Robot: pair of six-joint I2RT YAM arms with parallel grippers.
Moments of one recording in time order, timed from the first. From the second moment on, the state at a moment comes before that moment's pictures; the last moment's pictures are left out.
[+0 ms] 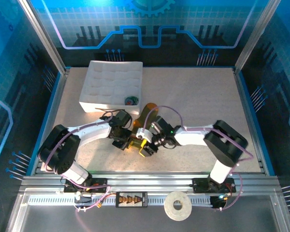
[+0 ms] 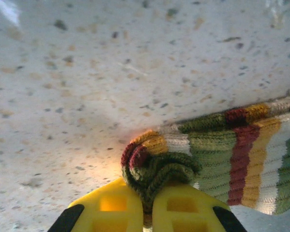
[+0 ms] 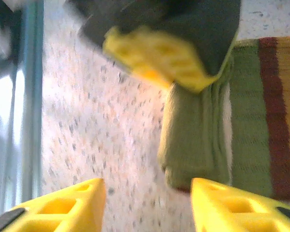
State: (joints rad) left arm -0.54 1.57 0.81 -0.63 0.29 -1.64; right arm 0.85 1.65 0.74 -0.02 -0.51 -0.21
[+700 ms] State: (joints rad) left arm -0.50 1.65 0.91 -0.77 0.34 -1.58; right arm 1.12 1.74 0.74 0.19 0.13 -0.51
